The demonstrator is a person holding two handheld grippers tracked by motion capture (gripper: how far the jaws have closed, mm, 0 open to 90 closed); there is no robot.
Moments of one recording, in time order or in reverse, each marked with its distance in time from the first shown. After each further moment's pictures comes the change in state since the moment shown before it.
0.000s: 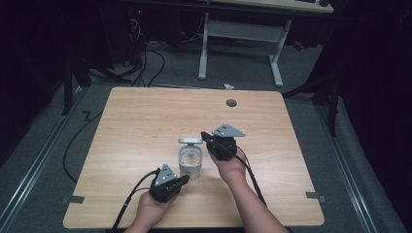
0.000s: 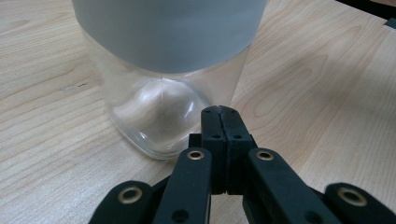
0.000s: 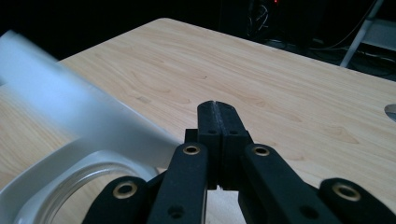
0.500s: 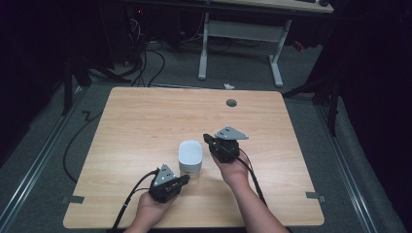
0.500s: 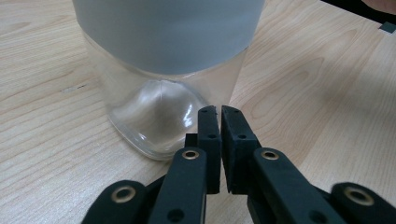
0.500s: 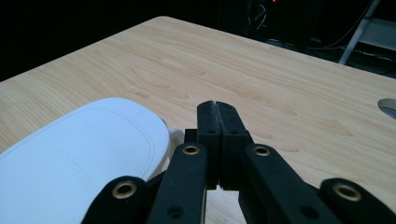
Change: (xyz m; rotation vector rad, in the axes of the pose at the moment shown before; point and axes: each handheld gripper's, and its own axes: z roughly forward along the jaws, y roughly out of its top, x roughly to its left) left arm 0.000 0.001 -0.002 -0.012 -0.011 -0.012; right arm -0.003 -0.005 -0.007 0.003 -0.009 0.002
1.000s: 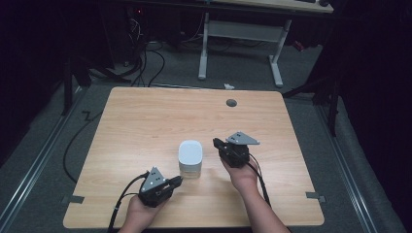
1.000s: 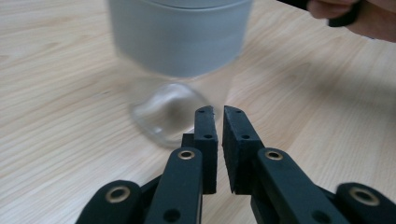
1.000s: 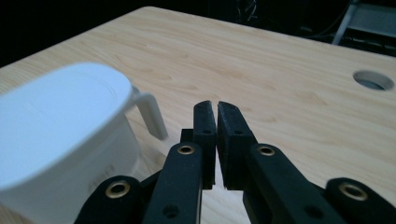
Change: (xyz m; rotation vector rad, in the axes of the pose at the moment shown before) left arm 0.005 0.016 -0.036 -0.046 -0.011 0.033; right arm -0.021 -0.026 -0.019 0.020 -0.030 0.044
